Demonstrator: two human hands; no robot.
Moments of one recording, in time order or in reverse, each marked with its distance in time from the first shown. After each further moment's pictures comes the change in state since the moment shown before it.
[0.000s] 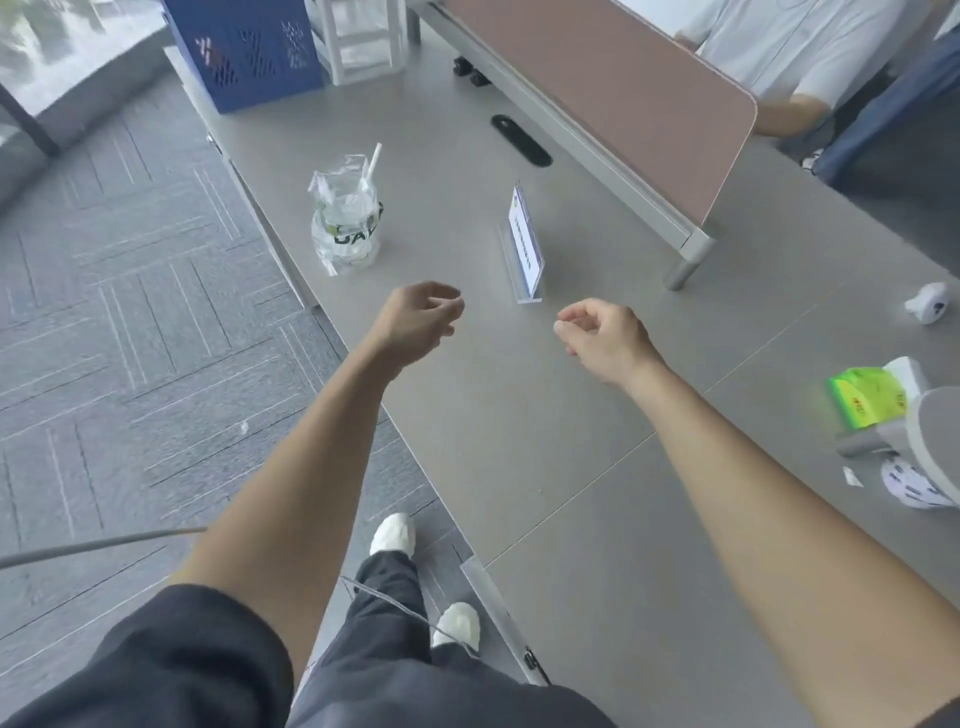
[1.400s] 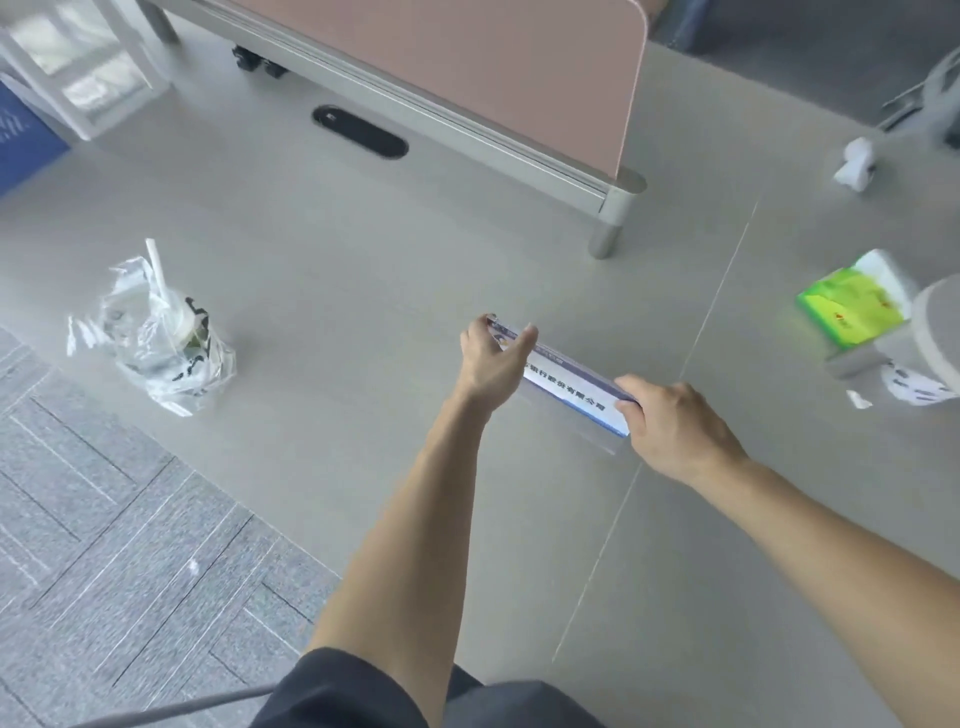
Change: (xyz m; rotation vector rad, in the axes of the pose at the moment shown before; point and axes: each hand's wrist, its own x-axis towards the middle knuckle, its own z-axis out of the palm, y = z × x) left_hand 0.166 -0.017 0.179 0.080 -0.295 -0.052; right_hand 0.042 0.126 -0.022 -0.497 0.139 0.216
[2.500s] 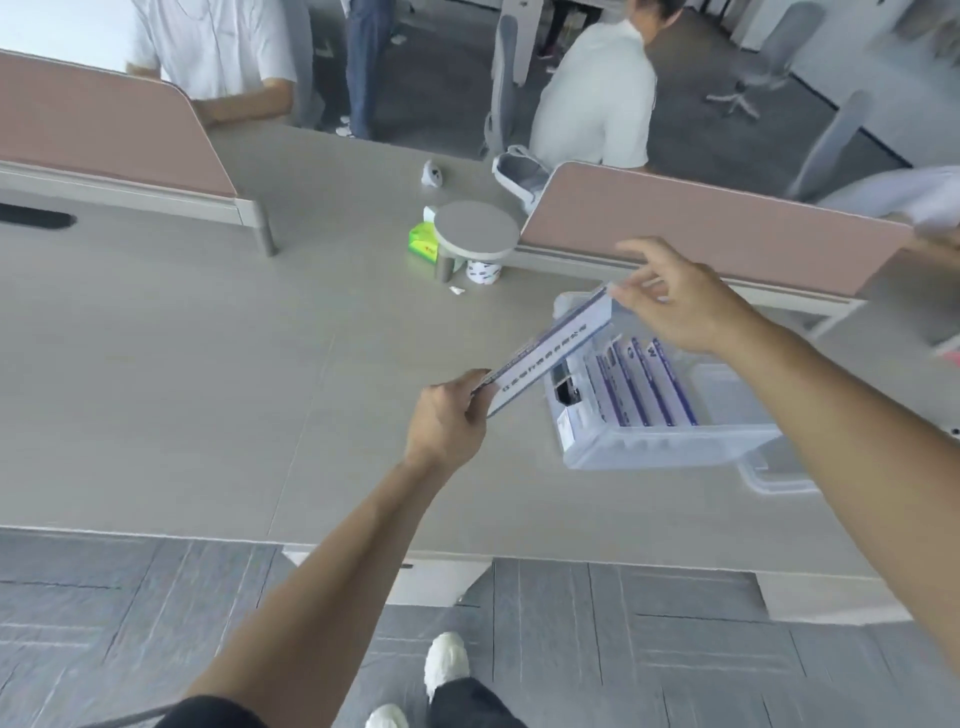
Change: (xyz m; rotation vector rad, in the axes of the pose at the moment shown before) left_hand -0.418 -0.006 0.237 0.379 -0.273 0.911; right_hand -0.462 0.220 -0.195 0.227 0.383 0.315
